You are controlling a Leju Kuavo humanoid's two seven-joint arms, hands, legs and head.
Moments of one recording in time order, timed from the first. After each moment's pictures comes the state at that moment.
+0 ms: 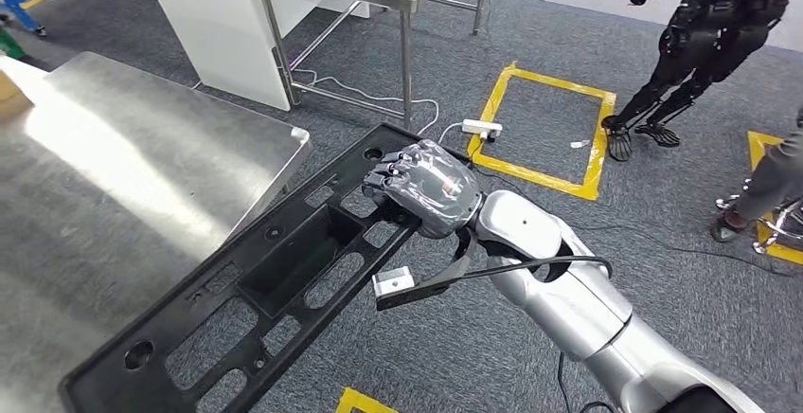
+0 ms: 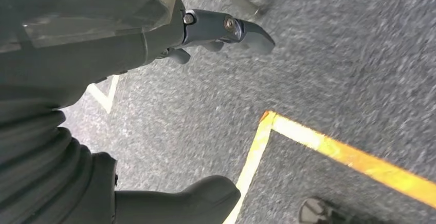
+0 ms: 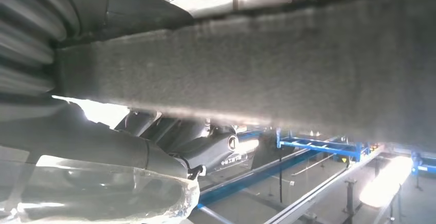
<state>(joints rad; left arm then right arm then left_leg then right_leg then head) -0.07 -0.03 0.51 -0.20 -0.59 0.17 0.11 -0.76 -0.15 0.86 -1.39 0.92 -0.08 -0.34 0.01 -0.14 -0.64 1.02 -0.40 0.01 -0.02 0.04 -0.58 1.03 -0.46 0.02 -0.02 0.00</state>
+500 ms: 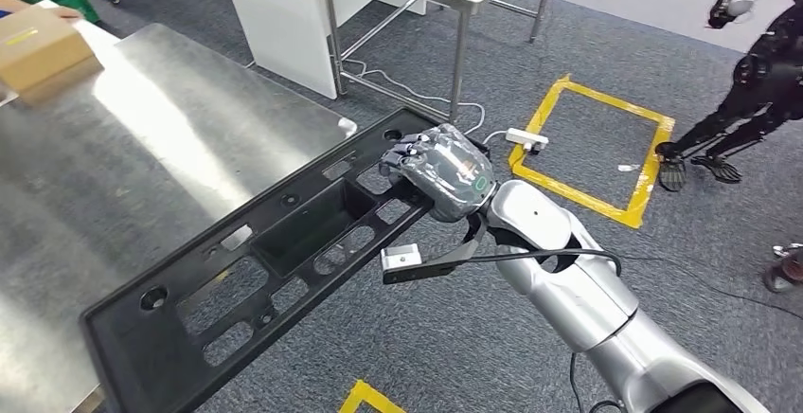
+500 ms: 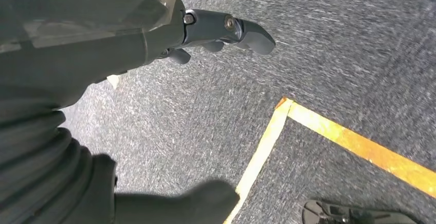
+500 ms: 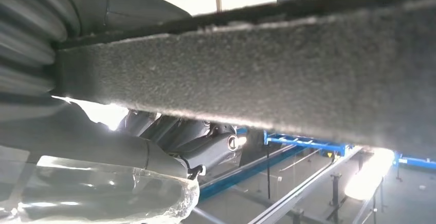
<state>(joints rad) -0.07 -0.03 0.51 -0.20 -0.63 0.16 0.11 -0.76 -0.15 0.80 -1.35 0.95 -0.11 -0.30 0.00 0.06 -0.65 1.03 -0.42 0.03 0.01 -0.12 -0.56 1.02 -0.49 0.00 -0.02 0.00</state>
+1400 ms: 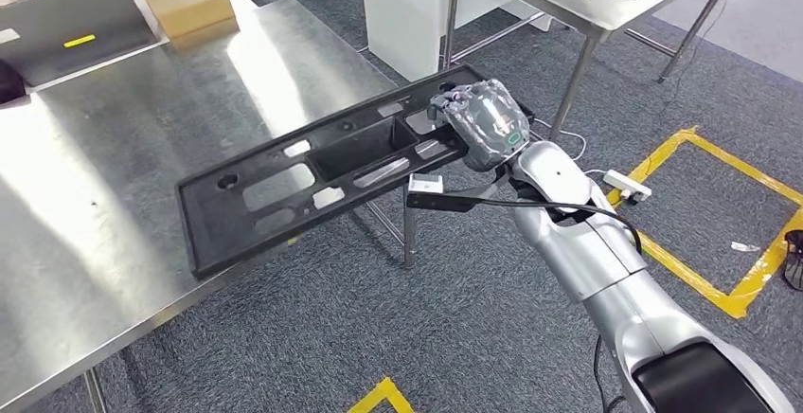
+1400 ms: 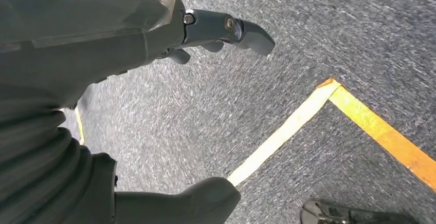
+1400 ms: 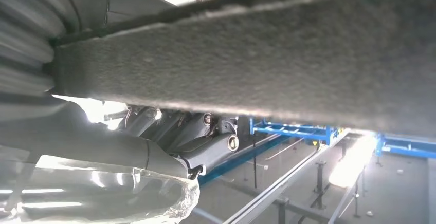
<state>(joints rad) -0.09 -0.03 0.51 -0.20 -0.66 0.15 0.13 -0.89 -0.10 0.66 -1.02 1.04 -0.26 -0.27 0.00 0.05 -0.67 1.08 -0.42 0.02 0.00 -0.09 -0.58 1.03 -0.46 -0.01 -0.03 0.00</state>
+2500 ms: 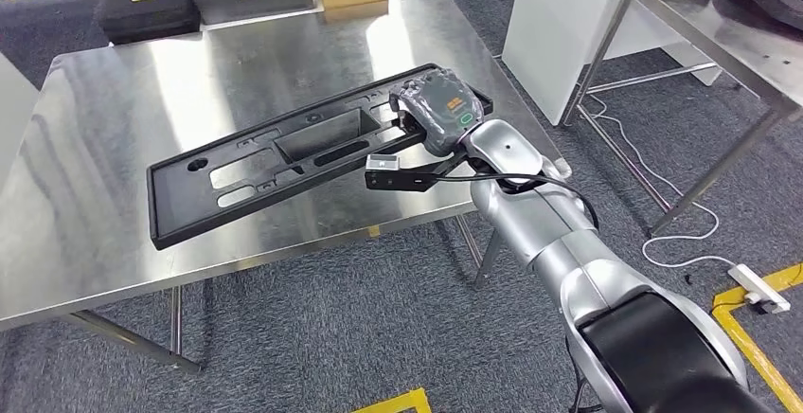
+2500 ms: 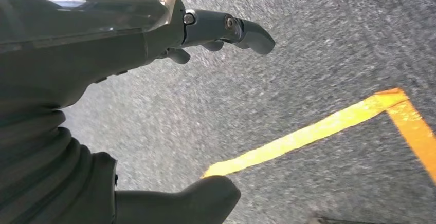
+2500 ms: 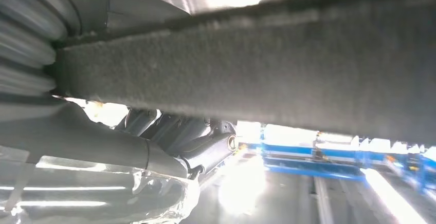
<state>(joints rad) -0.10 -0.01 0.51 -0.20 -0.73 0.16 0.10 -1.07 0.12 0.63 -0.59 1.11 -0.31 -0.33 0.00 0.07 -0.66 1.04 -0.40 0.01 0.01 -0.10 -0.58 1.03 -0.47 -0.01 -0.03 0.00</state>
